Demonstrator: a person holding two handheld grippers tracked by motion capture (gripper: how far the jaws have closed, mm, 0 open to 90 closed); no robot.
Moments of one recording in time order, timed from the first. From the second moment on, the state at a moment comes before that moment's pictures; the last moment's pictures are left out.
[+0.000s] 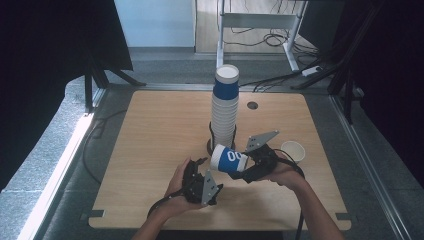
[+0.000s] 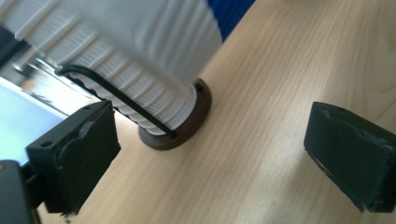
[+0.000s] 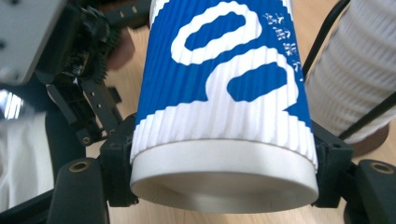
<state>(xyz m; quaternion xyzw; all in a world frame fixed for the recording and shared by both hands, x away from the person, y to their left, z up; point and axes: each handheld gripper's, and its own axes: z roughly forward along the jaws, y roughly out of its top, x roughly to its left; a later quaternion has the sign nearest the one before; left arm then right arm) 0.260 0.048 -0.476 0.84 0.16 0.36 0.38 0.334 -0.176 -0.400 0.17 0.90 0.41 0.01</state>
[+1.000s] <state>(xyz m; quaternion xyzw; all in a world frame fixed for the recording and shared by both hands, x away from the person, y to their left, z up) 0.276 0.089 -0.455 0.77 0.27 0.14 0.57 0.305 -0.189 -0.454 0.20 0.77 0.60 0.07</state>
